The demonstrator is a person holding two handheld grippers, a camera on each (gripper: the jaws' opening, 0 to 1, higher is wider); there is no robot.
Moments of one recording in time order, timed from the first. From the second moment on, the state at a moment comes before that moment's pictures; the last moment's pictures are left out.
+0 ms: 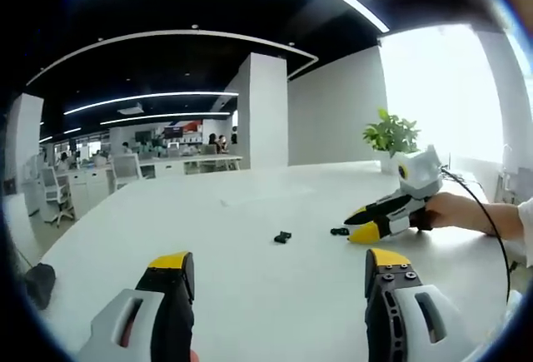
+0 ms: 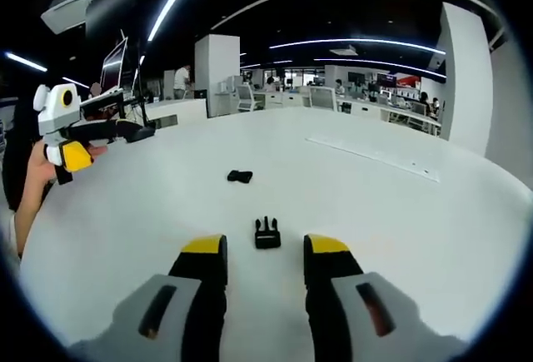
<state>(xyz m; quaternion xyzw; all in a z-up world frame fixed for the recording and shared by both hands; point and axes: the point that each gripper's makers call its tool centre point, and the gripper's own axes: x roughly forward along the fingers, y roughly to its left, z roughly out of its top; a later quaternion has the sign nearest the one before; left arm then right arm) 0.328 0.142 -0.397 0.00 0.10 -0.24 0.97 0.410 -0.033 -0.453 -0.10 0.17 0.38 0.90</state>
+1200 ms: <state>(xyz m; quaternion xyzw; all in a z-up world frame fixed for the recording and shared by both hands) 0.365 0.130 -0.399 0.00 0.12 -0.24 0.96 0.411 -0.033 -0.454 -0.10 0.18 0.38 0.90</state>
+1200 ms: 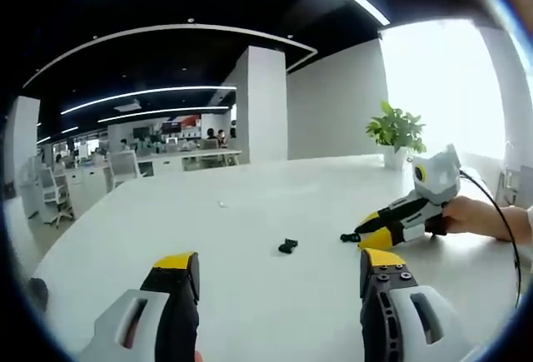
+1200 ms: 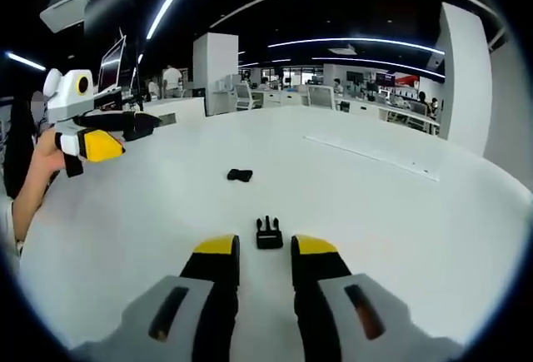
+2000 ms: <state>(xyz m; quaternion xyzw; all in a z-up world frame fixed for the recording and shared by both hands) 0.397 0.121 -0.409 -0.01 0.13 -0.25 0.96 0.409 -0.031 -0.454 -0.11 0.17 0.37 0.91</state>
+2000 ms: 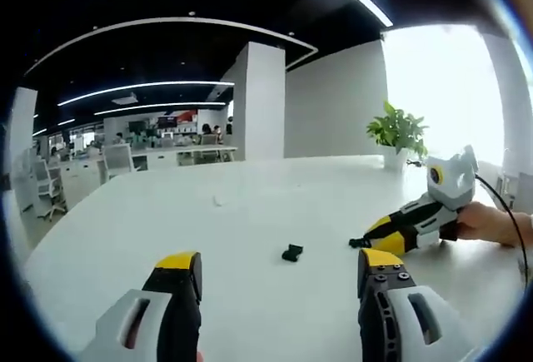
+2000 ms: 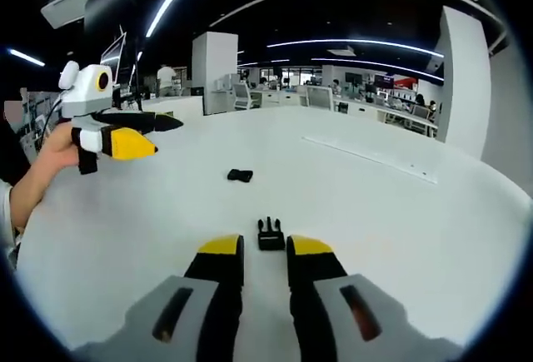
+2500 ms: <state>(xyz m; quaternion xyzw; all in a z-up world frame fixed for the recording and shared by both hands) 0.411 0.115 -0.414 0.01 0.14 -0.25 0.96 0.409 -0.030 -0.455 -0.10 0.17 0.38 0.90</state>
